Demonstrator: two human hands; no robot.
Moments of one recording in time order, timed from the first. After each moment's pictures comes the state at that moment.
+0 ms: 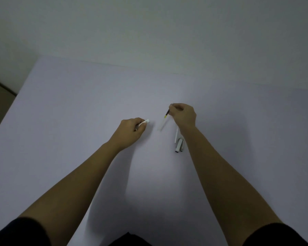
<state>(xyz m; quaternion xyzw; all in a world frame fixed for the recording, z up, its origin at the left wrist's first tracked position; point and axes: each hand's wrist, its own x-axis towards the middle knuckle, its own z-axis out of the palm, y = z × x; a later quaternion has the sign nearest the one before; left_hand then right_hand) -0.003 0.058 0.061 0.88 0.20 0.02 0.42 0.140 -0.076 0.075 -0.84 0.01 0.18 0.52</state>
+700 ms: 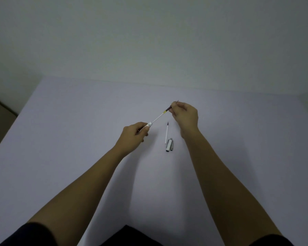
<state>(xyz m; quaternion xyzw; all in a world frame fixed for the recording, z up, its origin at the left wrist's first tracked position) -0.018 0.010 0.100 0.83 0.20 0.06 0.51 0.113 -0.120 0.137 -0.72 0.04 0.14 0.68</state>
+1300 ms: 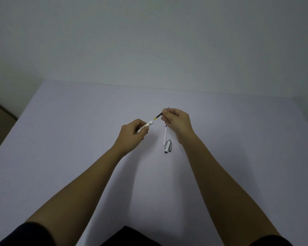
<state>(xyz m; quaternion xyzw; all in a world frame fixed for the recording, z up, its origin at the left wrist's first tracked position) -0.021 0.008 0.114 0.82 0.21 0.09 0.53 0.095 -0.123 0.144 -0.70 0.00 0.24 0.67</state>
